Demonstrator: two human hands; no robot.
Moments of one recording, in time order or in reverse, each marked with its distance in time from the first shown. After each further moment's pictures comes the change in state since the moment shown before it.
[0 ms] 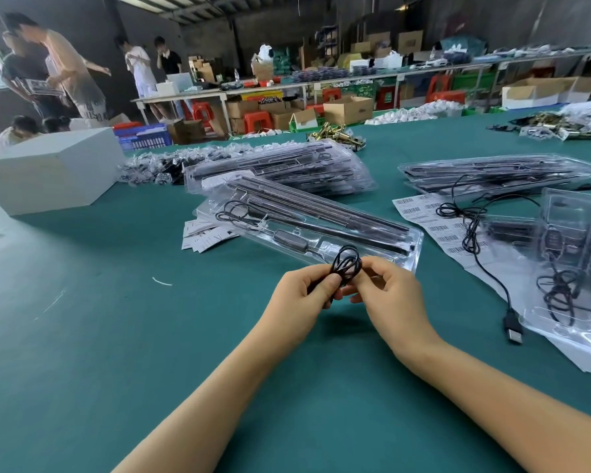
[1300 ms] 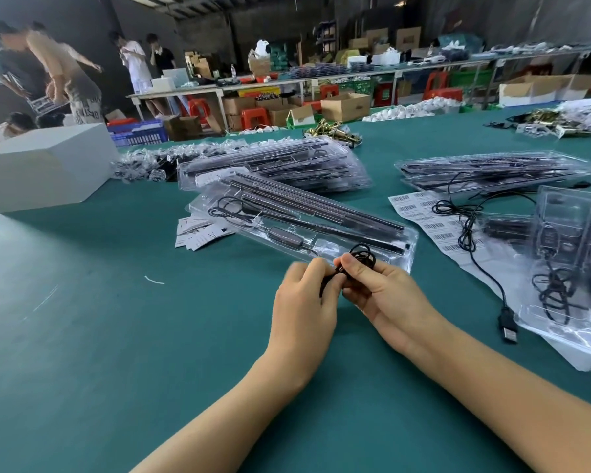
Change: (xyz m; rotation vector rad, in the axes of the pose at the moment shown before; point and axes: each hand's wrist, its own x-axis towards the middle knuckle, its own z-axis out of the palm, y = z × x) left_hand -0.011 0.002 0.031 0.443 0.392 0.201; right_hand 0.011 -0.006 -0.006 0.654 -0.117 0.459
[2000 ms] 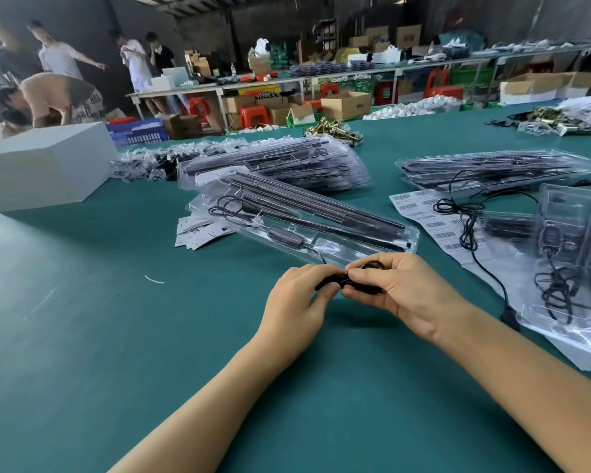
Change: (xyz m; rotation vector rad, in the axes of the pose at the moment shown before) left_hand 0.013 -0.019 -0.010 -0.015 -0.271 0.062; right_hand 0.000 -0.024 -0.009 -0.207 0.001 0.080
